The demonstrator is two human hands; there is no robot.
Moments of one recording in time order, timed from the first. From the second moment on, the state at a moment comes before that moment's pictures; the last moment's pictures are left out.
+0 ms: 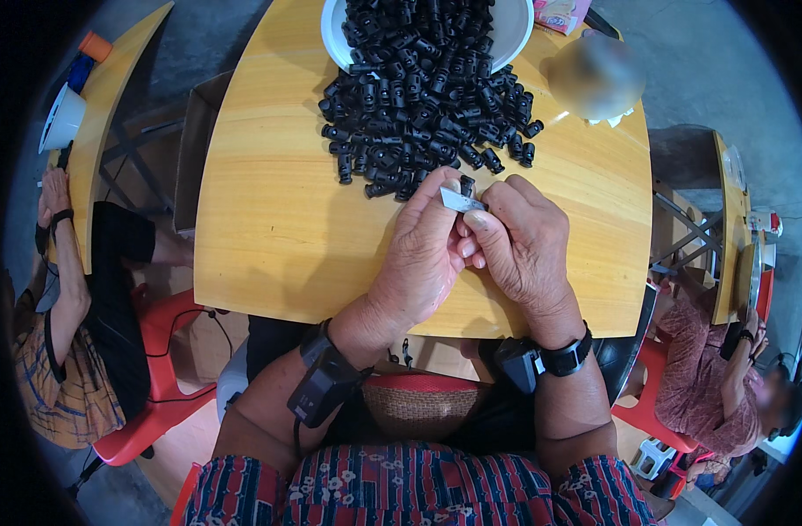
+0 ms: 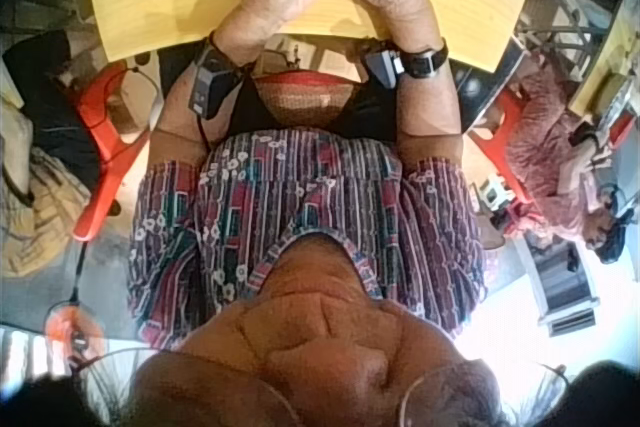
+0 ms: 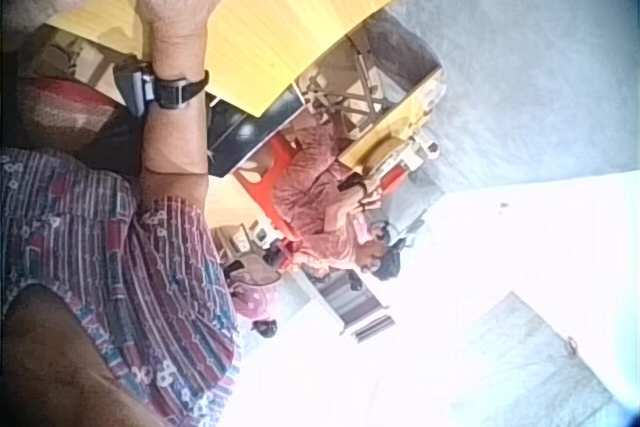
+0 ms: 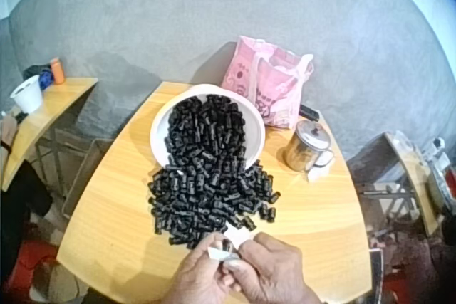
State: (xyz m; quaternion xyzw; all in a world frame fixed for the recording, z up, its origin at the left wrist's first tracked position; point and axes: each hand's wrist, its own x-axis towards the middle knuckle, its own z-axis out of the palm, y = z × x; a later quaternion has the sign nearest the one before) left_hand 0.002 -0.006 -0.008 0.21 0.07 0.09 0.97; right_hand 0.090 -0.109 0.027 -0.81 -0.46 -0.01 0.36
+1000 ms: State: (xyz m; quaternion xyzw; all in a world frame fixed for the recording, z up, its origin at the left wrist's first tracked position) left_hand 0.001 -0.008 -0.012 0.22 0.05 0.11 0.97; right_hand 0.090 -0.105 0.024 -0.80 -0.44 0.04 0.42
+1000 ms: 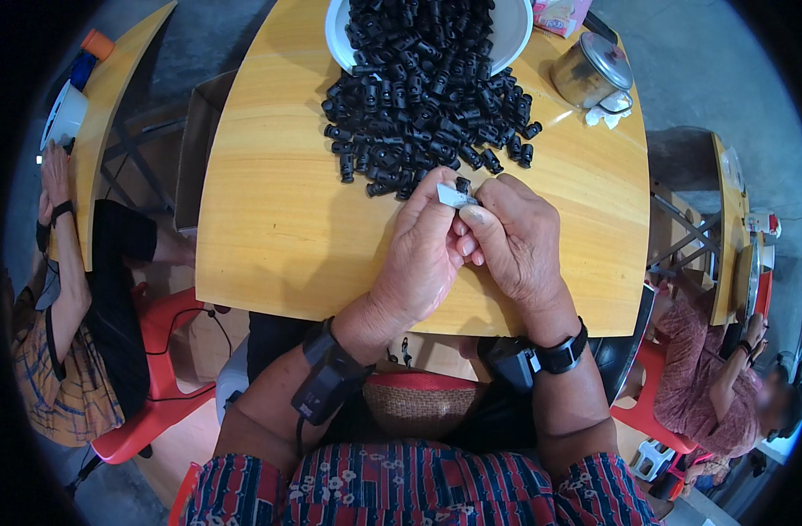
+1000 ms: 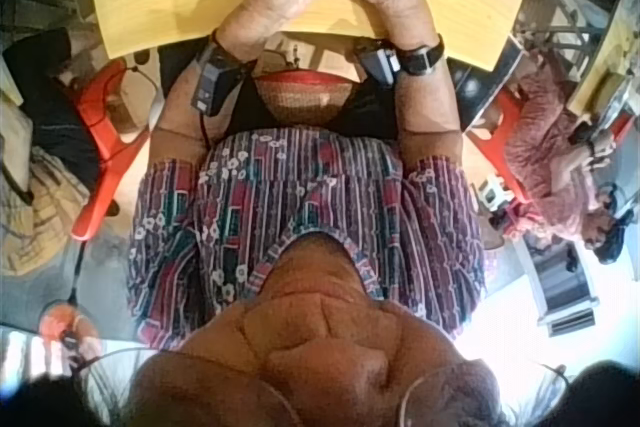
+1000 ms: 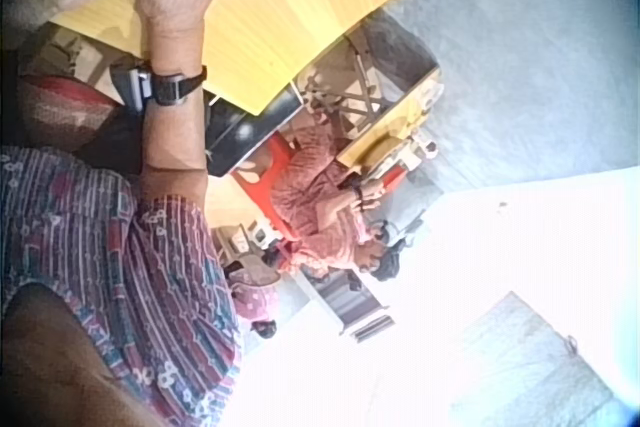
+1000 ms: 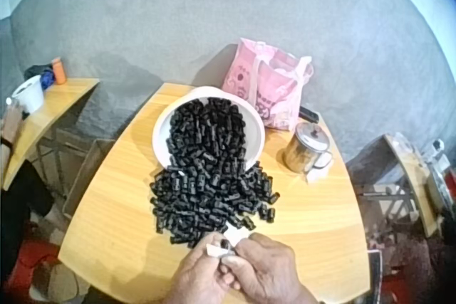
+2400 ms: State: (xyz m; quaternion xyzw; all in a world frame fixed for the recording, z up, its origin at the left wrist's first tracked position) left_hand 0.008 -0.010 0.009 0.19 0.11 0.11 0.97; right_hand 0.095 -0.110 0.027 -0.73 -0.35 0.20 0.56
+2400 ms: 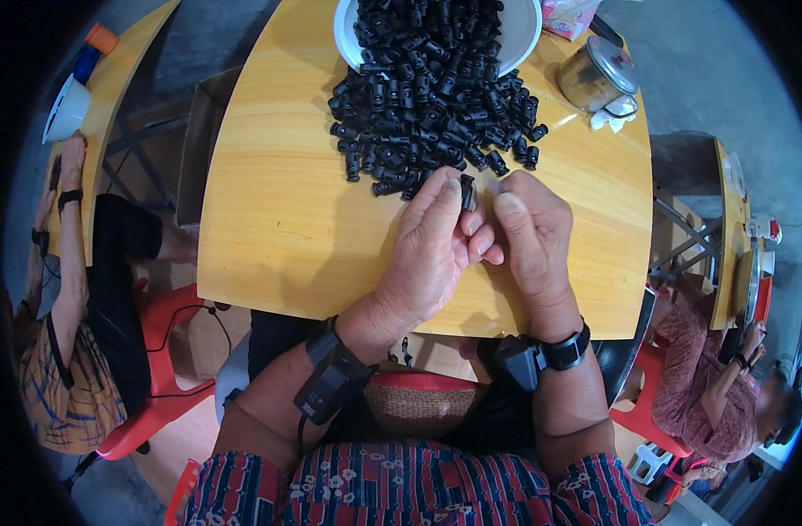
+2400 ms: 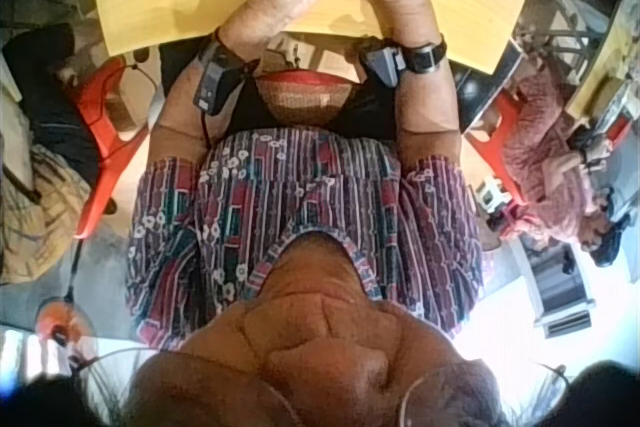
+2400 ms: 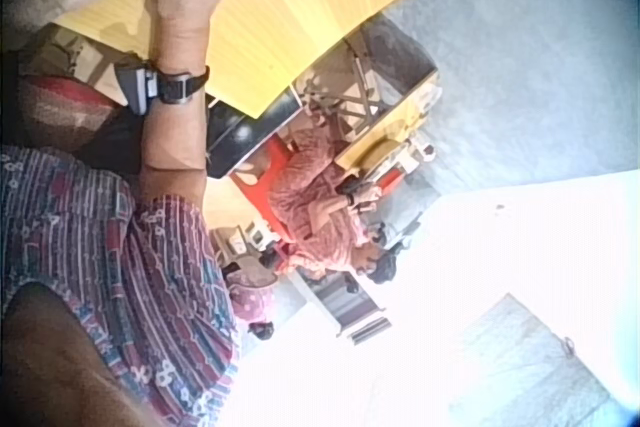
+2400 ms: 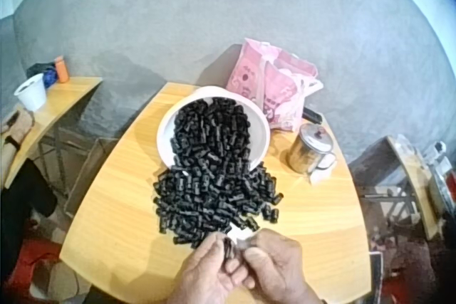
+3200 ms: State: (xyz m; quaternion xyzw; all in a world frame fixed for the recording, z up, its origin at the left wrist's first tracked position) left_hand 0.010 -0.011 0.003 0.27 0.16 0.16 0.94; right_hand 0.091 -0.107 0.019 -0.72 -0.52 -0.06 0.46
